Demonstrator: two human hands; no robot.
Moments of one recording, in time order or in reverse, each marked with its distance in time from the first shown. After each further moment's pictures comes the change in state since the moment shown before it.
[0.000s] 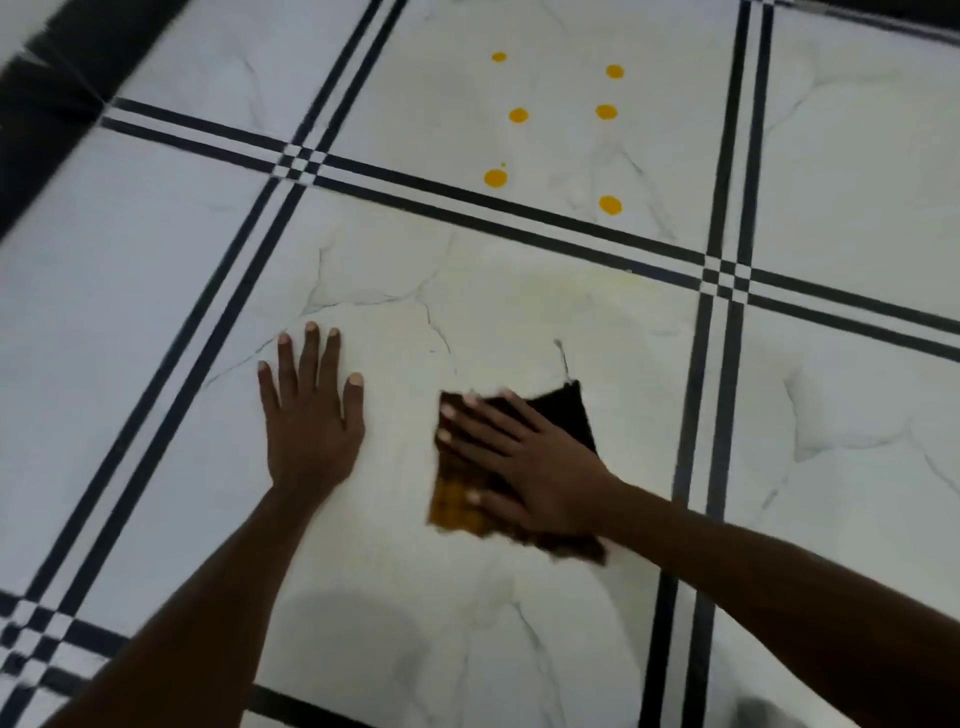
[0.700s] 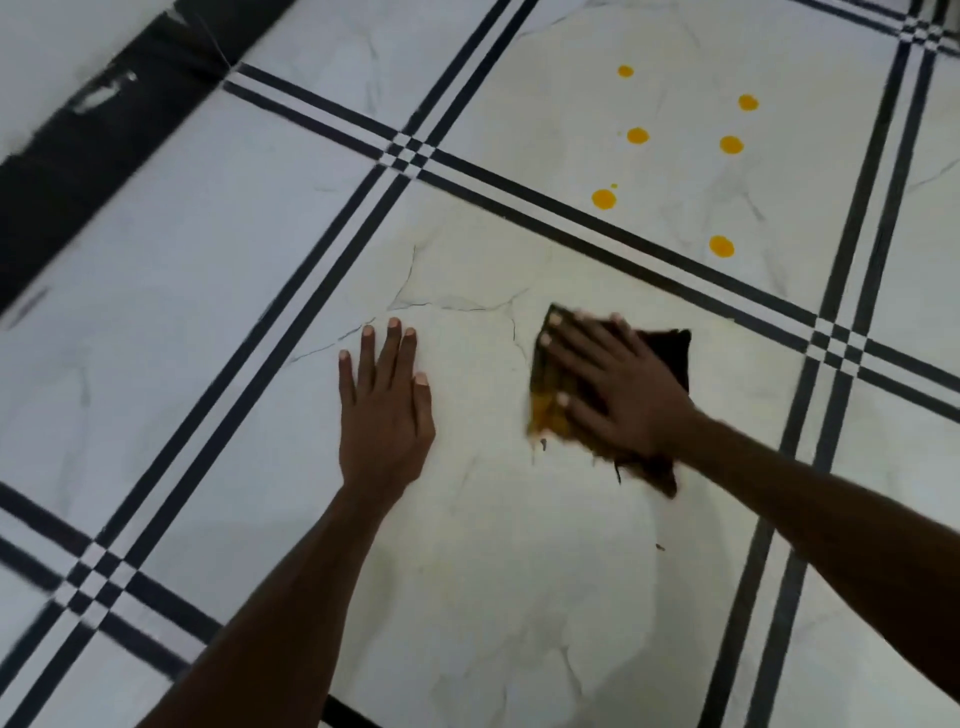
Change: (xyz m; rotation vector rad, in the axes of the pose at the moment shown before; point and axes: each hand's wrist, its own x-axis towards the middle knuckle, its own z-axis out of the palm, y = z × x) left_hand 0.005 0.004 -0.005 -0.109 0.004 -0.071; right_hand 0.071 0.096 -0.022 -0.066 0.014 0.122
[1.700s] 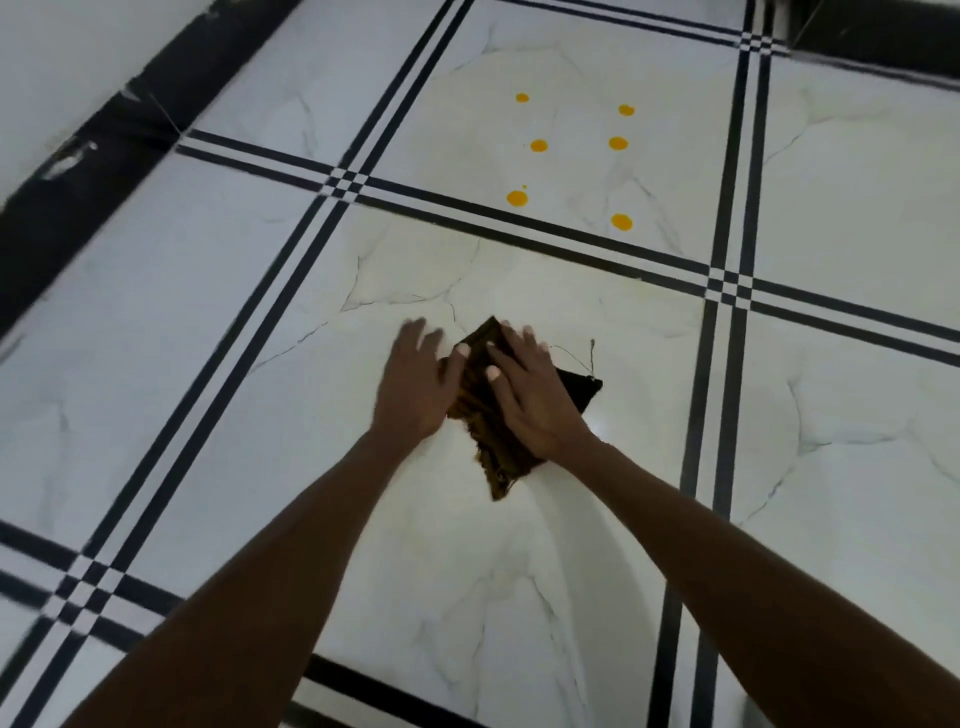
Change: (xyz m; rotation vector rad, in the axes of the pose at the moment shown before) left_hand 0.008 0.078 -0.007 -0.246 -0.246 0.019; right_hand -0.033 -0.098 0.009 0.595 0.182 0.451
